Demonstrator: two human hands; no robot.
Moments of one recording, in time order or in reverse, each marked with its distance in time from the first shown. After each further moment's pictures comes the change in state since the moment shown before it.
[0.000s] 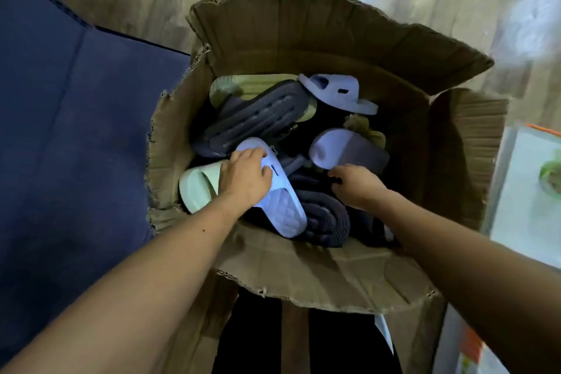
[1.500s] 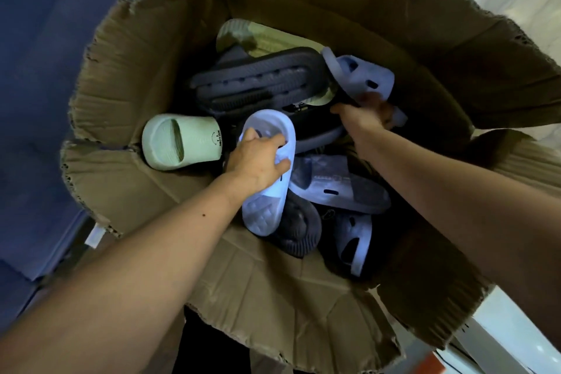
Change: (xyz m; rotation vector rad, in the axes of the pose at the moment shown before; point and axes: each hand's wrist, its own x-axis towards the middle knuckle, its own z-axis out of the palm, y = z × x) left_hand 0.035 0.050 0.061 -0.120 -0.035 -0.166; right_hand 0.141 0.018 -0.042 0.774 0.213 0.172
